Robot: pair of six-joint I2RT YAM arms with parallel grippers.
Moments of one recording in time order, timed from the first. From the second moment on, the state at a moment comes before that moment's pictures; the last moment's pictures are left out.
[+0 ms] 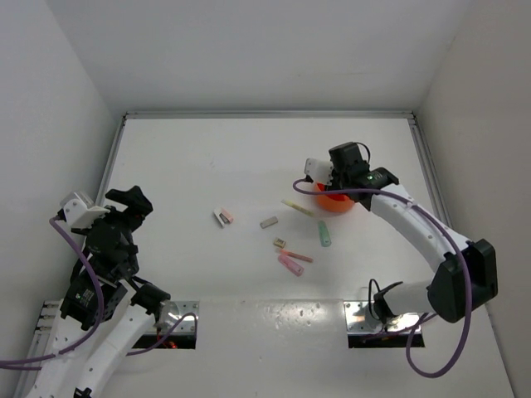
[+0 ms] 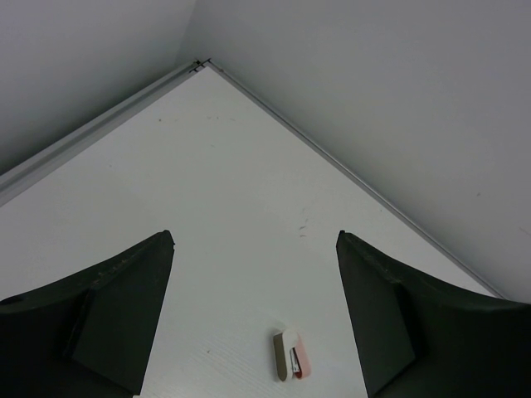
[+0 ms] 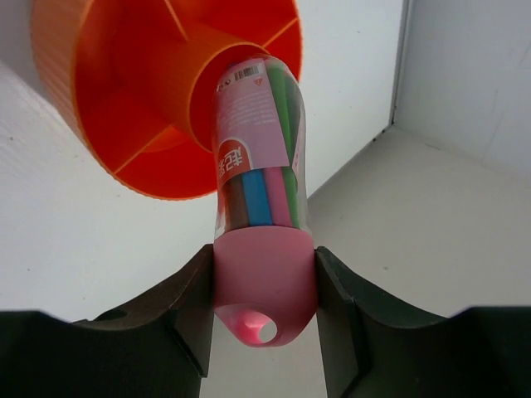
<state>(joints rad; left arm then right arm) -0.41 0.32 0.76 -0.52 -0.85 -0.60 0.45 1.35 1.05 -0.59 0.41 -1.02</state>
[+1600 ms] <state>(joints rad) -0.41 0.32 0.76 -0.51 -0.83 -0.60 0.36 1.65 1.38 -0.86 0.28 -1.38</state>
